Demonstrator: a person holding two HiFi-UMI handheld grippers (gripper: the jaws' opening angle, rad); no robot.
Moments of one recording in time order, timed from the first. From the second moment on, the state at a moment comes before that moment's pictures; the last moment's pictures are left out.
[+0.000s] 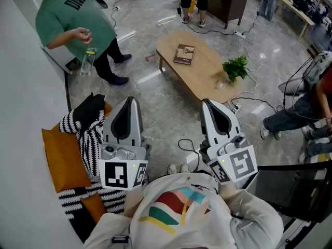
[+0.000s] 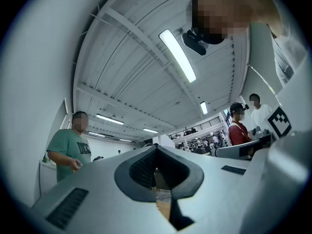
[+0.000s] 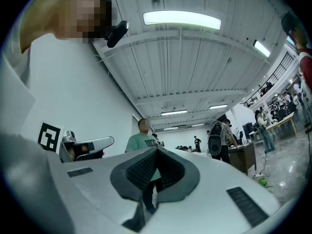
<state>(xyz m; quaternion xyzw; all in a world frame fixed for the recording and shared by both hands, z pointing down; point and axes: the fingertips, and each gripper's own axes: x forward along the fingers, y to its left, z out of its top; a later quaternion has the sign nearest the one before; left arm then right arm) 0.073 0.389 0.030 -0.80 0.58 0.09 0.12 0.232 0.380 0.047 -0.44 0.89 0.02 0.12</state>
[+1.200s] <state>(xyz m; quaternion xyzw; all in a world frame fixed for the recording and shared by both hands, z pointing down) 0.123 0.312 0.055 -0.81 0.58 0.07 0.11 0.278 0.312 0.090 -0.40 0.91 -0.02 0.12</state>
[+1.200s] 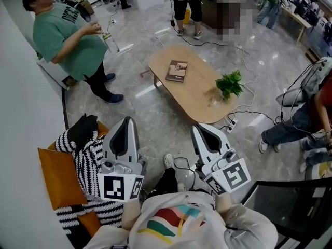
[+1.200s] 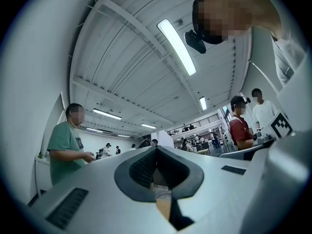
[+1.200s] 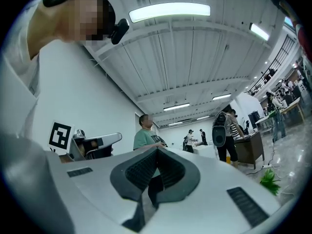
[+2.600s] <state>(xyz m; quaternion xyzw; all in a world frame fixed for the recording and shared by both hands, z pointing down) -0.001 -0.014 0.124 -0.80 0.60 0.11 0.00 0.175 -0.013 0.106 -0.45 0.89 -0.03 0.03</state>
